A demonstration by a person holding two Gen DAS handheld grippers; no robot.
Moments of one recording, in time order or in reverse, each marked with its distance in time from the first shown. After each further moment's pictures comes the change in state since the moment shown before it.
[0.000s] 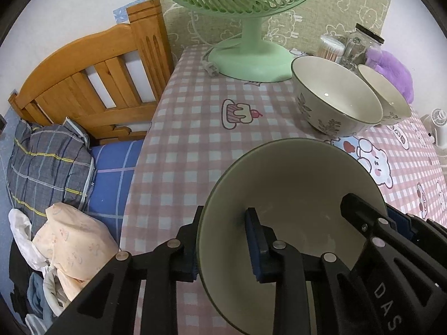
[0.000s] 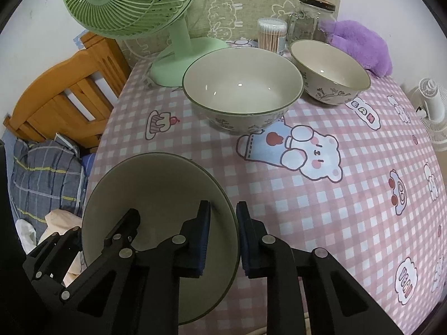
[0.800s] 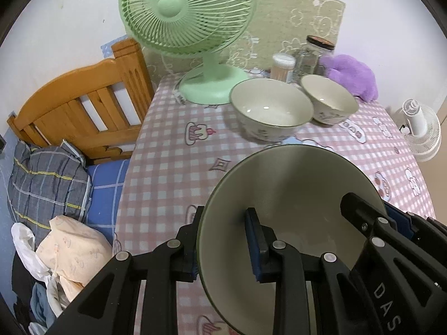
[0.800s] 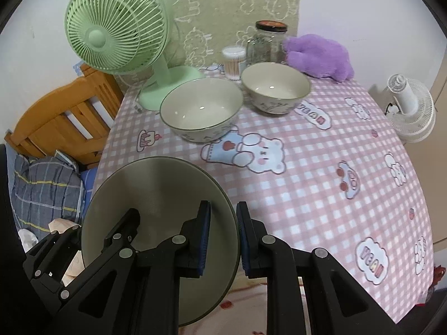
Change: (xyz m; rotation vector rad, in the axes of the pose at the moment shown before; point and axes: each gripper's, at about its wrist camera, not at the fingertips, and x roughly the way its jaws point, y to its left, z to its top) left arm -0.076 -0.054 -0.020 0.074 -0.090 -0.034; right arm -0.081 -0.046 -0.028 0.057 -0.095 -0.036
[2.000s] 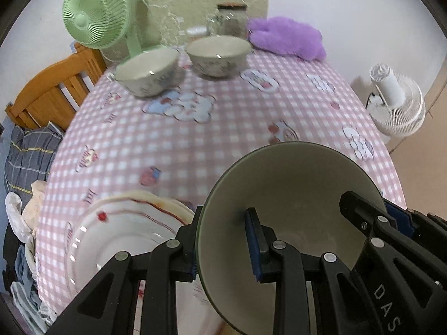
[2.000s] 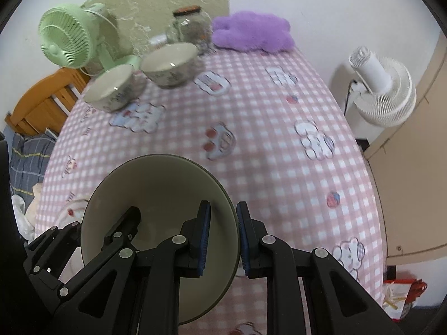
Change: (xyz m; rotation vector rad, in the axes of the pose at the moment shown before) left arm -0.022 -0.221 -0.064 -0.018 0.092 0.000; right arm -0.037 -0.221 -0.045 -0.050 0.084 0.004
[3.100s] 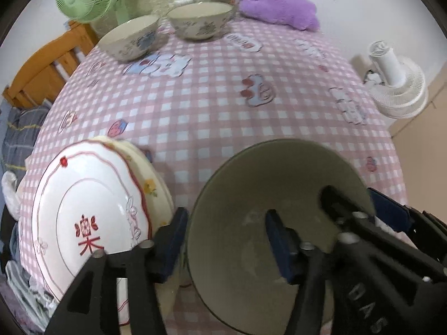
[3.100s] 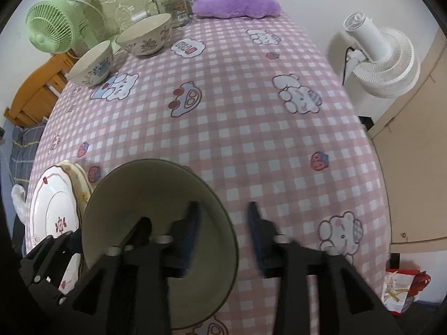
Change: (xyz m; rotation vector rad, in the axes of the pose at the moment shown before) left arm 0.013 -0.044 -0.033 -0.024 0.094 -0.005; right arm 0.025 -0.048 -0.030 0.021 0.086 0.029
